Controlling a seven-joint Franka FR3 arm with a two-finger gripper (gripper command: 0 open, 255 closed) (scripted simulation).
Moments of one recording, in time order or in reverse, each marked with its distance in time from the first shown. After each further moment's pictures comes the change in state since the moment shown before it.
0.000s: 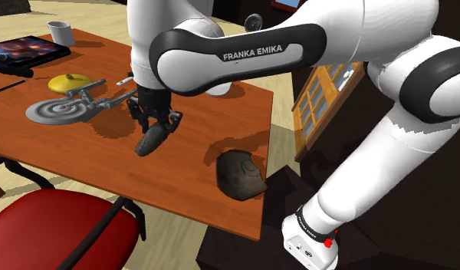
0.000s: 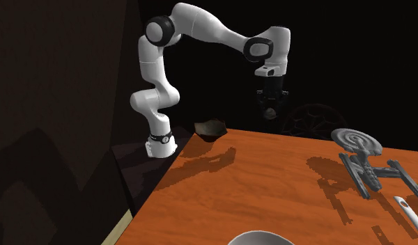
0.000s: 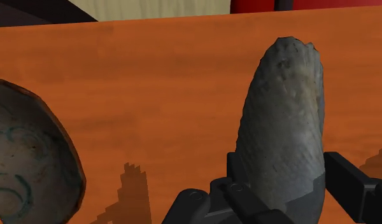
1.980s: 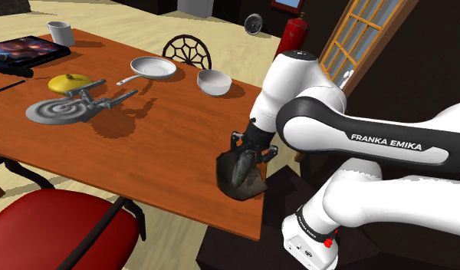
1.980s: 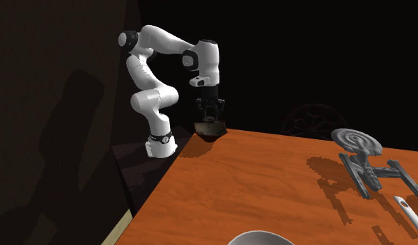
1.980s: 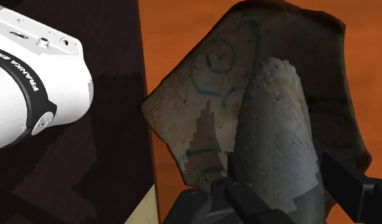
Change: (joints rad) arm 0.176 -0.968 -0.355 -0.877 0.432 -0.042 -0.486
